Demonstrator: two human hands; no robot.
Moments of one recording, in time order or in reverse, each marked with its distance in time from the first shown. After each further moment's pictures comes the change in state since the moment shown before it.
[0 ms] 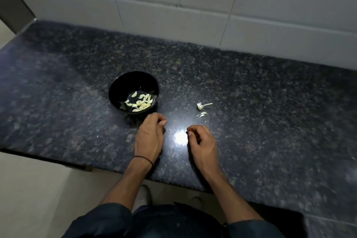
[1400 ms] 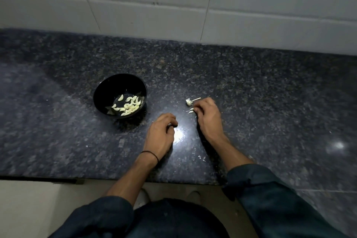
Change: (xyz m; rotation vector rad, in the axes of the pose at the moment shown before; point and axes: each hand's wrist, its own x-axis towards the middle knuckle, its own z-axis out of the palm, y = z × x) left_hand 0.009 0.009 0.029 -0.052 -0.325 0.092; right_hand 0.073 0.018 -0.027 -0.242 0.062 -0.050
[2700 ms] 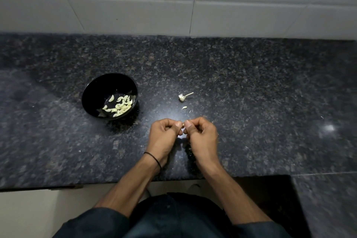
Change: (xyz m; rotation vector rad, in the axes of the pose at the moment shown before) left_hand -0.014 0.057 0.000 -0.630 -0.037 -0.533; right_hand -0.080 -0.070 -0.011 0.446 0.158 0.520
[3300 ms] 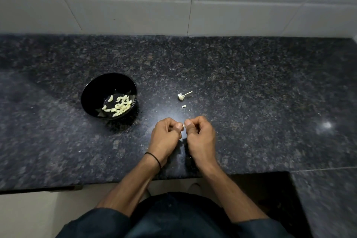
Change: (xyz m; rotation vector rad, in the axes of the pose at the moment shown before) left_hand -0.001 -0.003 -0.002 0.196 -0.028 0.043; right_hand -0.008 -0.004 0.001 -0.132 0.031 -0.058
